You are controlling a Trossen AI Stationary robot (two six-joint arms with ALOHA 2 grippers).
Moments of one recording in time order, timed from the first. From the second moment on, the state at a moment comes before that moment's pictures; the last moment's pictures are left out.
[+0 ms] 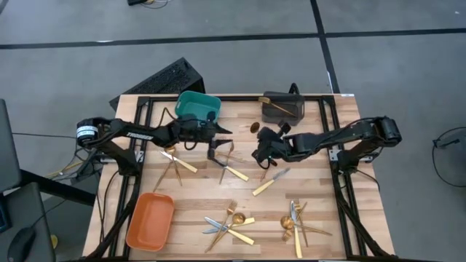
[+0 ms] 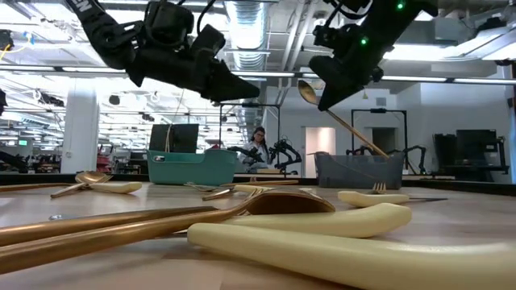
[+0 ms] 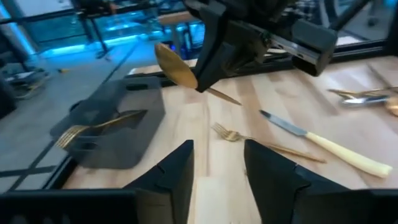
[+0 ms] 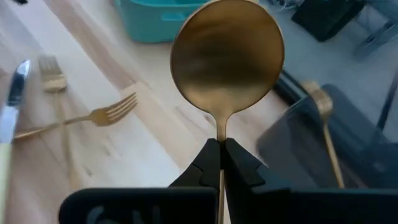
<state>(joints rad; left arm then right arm) 0.29 1.51 0.65 0.64 0.20 0.22 0.06 1.49 1.00 -0.44 0.81 0.41</state>
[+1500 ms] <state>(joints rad) 0.29 1.76 1.12 0.37 0.09 -0.05 0.04 1.49 0.99 -0.39 0.81 0.26</state>
